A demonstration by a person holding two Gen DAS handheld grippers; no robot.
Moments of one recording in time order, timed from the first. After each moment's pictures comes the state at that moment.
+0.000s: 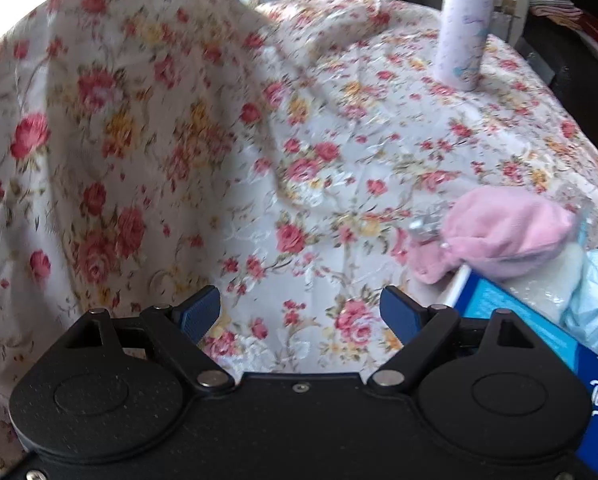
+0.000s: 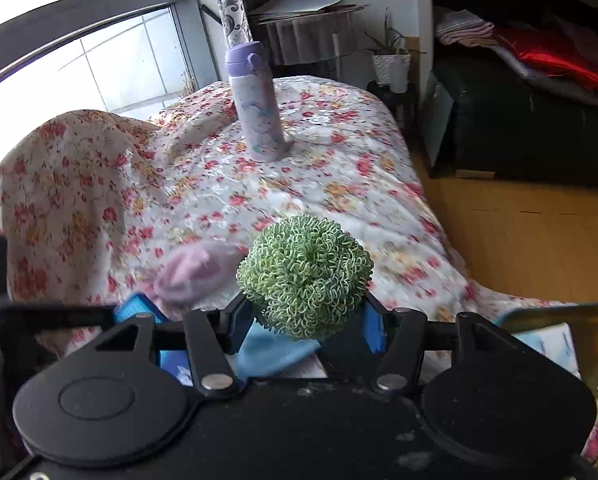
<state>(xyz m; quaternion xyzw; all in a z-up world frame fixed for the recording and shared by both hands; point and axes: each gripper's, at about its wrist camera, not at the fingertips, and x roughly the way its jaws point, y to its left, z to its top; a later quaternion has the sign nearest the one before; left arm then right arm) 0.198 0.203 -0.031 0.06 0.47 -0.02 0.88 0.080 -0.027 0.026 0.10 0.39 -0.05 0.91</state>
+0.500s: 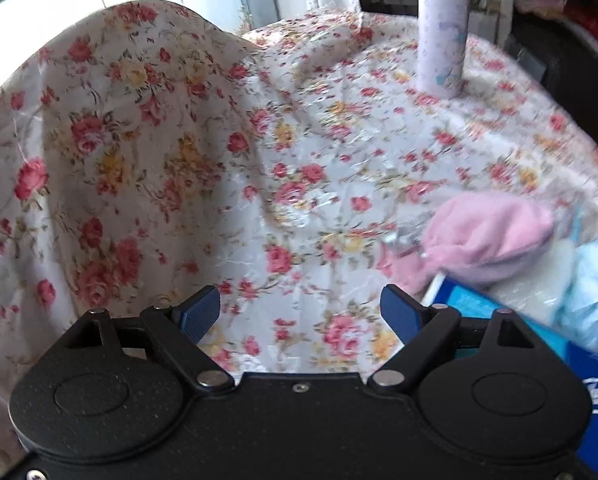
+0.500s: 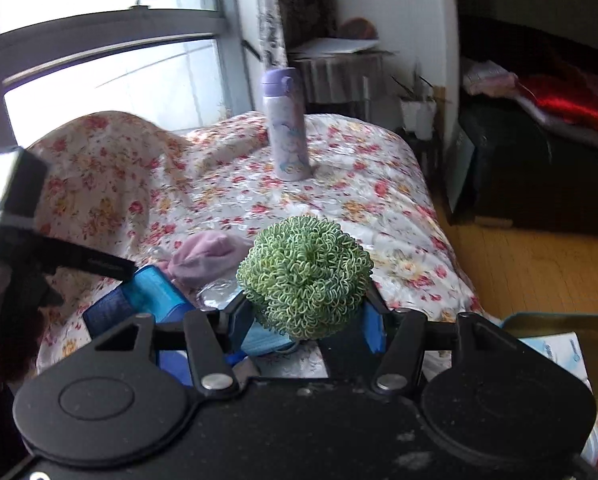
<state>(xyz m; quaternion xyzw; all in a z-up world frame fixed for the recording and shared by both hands) 0.192 0.182 -0.029 0.11 0.44 -0.01 0.89 0.031 -0.024 0.001 0.06 0.31 0.00 0.95</state>
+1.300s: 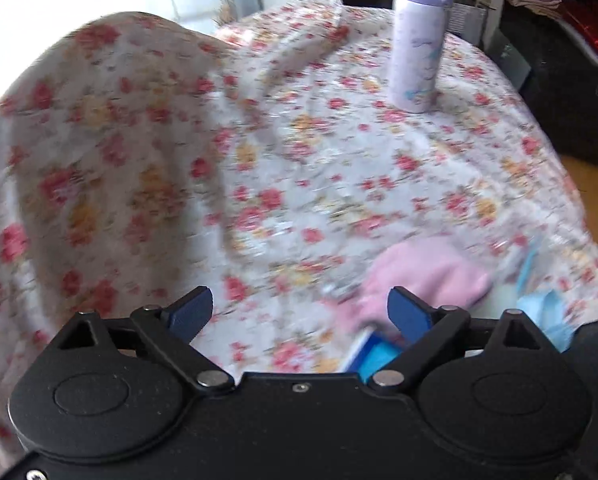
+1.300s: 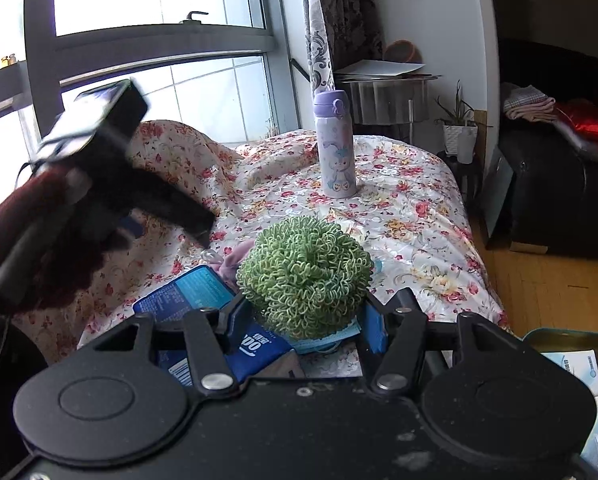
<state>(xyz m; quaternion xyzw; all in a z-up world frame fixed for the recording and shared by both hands) 0.229 0.145 0.010 0.08 0.50 -0.04 0.86 0.006 -0.022 0.012 0.06 0.28 0.07 0.96</state>
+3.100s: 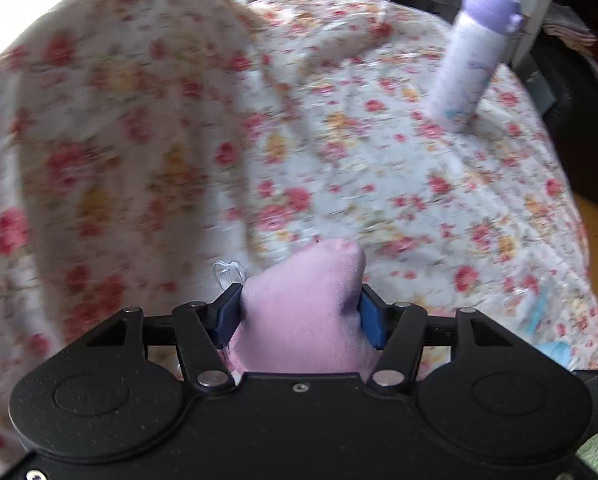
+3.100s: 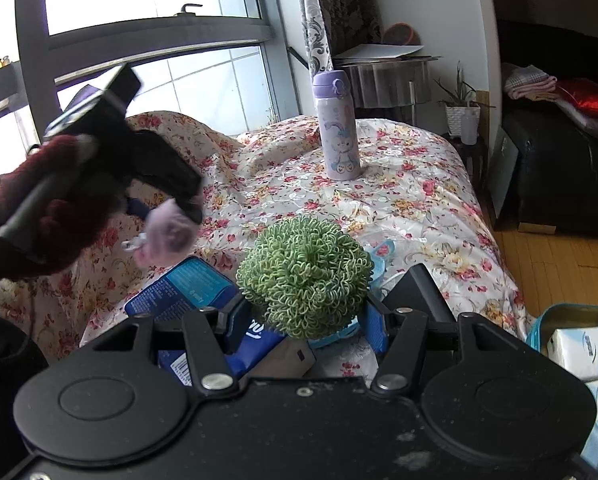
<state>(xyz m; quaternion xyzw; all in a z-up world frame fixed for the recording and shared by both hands) 0.250 0.189 0.011 0.01 0.52 -0.01 0.85 0.013 -0.021 -0.003 0.08 0.30 0.07 0.95</state>
